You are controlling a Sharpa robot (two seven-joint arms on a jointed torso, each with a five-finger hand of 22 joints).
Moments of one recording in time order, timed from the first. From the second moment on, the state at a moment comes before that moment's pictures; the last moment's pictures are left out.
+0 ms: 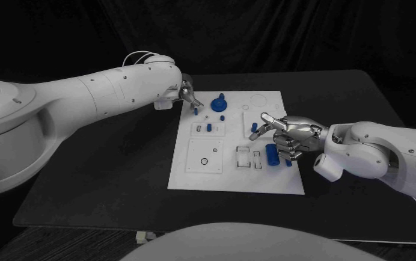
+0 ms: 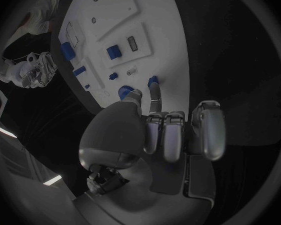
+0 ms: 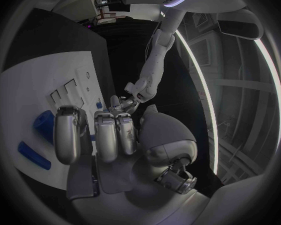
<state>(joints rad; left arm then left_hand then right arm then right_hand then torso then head) 1.35 -0.45 -0.21 0.94 -1.06 0.23 -0.44 1.21 0.01 -0.03 0.28 0.35 1.11 0.02 0.23 0.86 1.47 -0.06 1.57 1.31 1.47 -0.11 1.56 1.31 0.04 1.47 0.01 1.34 1.31 1.19 -0.94 -0.21 1.58 -0.33 0.25 0.11 0.92 0.29 -0.34 0.28 0.11 0.60 0.12 0.48 0.11 1.47 0.02 1.57 1.31 1.46 -0.04 1.57 1.31 0.03 1.46 0.07 1.45 1.31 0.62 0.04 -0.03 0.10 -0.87</state>
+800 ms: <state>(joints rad) 1.35 -0.46 -0.21 0.95 -1.08 0.24 -0.46 1.22 0.00 -0.03 0.28 0.33 1.05 0.00 0.38 1.10 1.47 -0.06 1.57 1.31 1.47 -0.11 1.56 1.31 0.04 1.47 0.01 1.34 1.31 1.19 -0.94 -0.21 1.58 -0.33 0.25 0.11 0.92 0.29 -0.34 0.29 0.11 0.60 0.12 0.49 0.11 1.47 0.02 1.57 1.31 1.46 -0.04 1.57 1.31 0.03 1.46 0.07 1.45 1.31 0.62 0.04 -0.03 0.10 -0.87</state>
